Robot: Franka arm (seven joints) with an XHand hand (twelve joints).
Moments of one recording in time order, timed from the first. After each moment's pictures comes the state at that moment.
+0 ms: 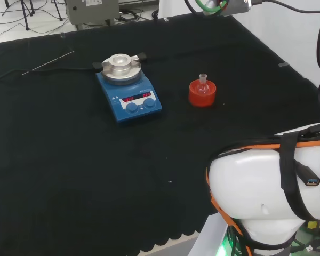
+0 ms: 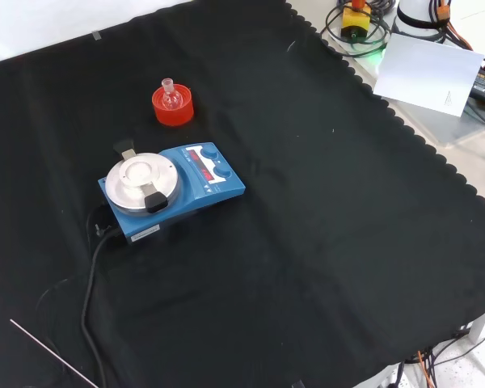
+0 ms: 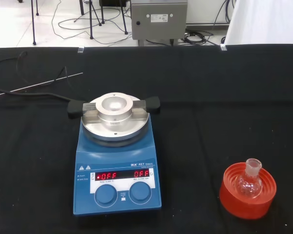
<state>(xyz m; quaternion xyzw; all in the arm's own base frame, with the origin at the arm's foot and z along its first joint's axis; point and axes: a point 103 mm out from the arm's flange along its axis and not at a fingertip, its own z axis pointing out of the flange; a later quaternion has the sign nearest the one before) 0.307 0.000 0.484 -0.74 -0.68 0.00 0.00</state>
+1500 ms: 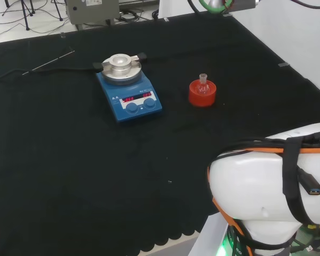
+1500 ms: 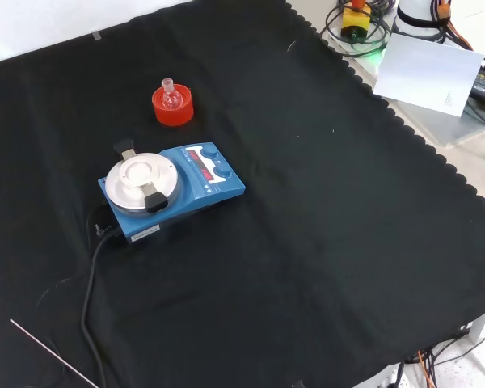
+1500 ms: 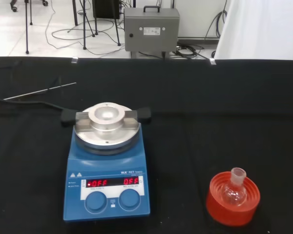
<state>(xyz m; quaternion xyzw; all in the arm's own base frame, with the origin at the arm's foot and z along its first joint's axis) 0.288 -0.001 0.499 -0.74 -0.67 0.00 -0.02</state>
